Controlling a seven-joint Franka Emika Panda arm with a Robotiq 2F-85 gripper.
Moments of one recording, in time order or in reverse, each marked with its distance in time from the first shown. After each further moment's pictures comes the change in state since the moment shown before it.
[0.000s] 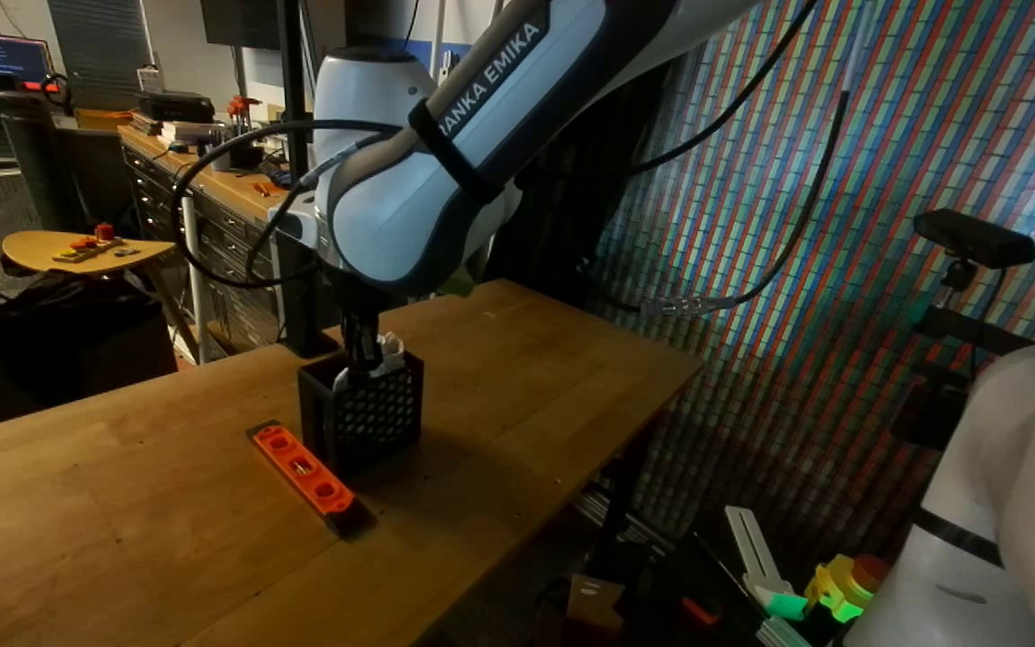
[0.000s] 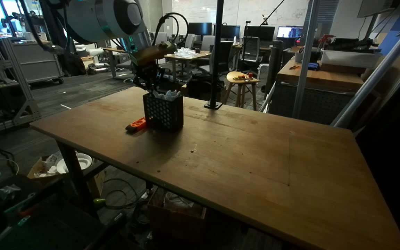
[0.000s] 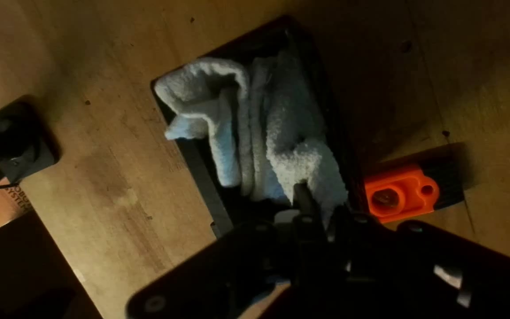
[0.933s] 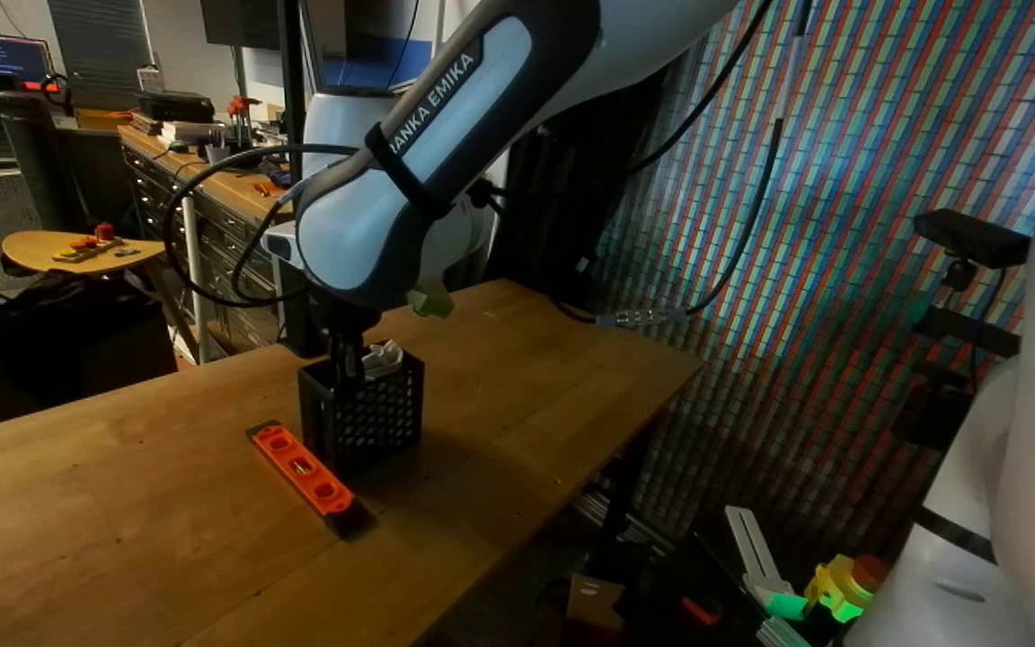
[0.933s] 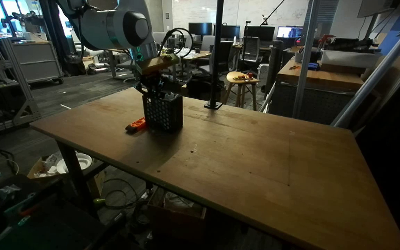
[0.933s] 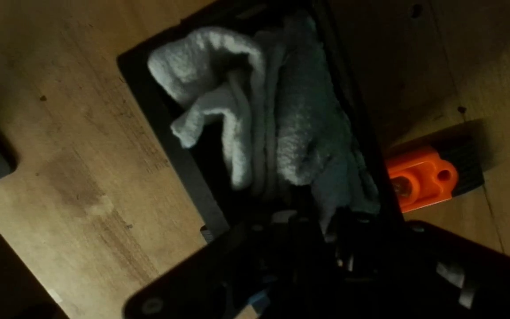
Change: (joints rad) arm -0.040 0.116 0.041 0.084 0.105 -0.010 -0.047
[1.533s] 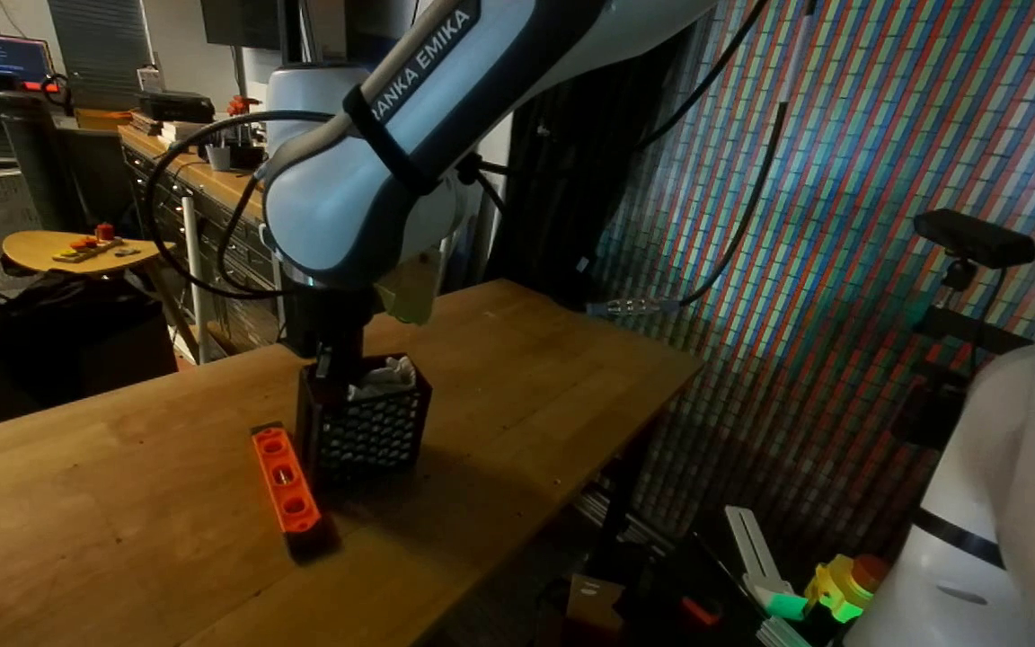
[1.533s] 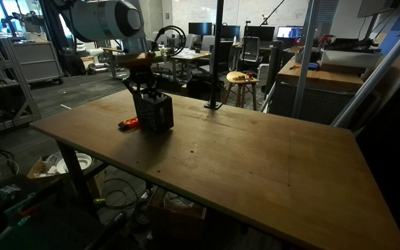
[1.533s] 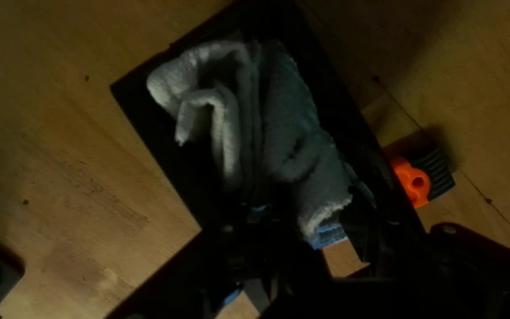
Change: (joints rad) arm 0.052 -0.038 0.002 0.018 -0.010 -0.169 0.407
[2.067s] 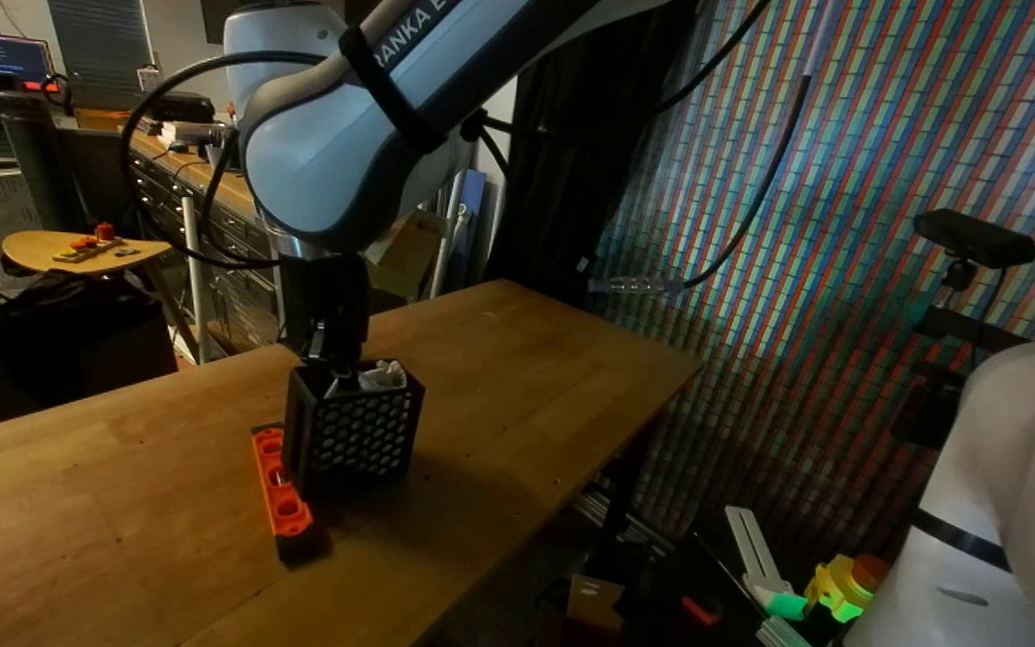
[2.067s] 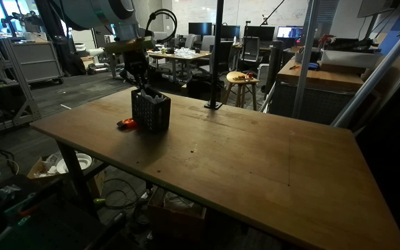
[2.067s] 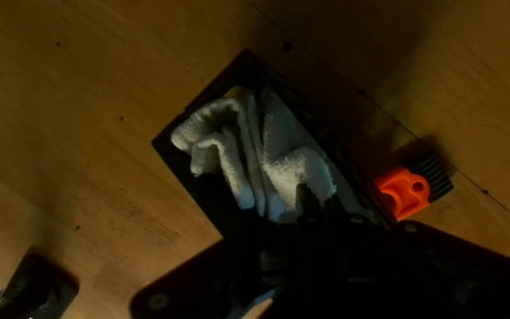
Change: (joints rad) arm 0.035 -0.063 0.001 0.028 -0.091 -0.148 0.204
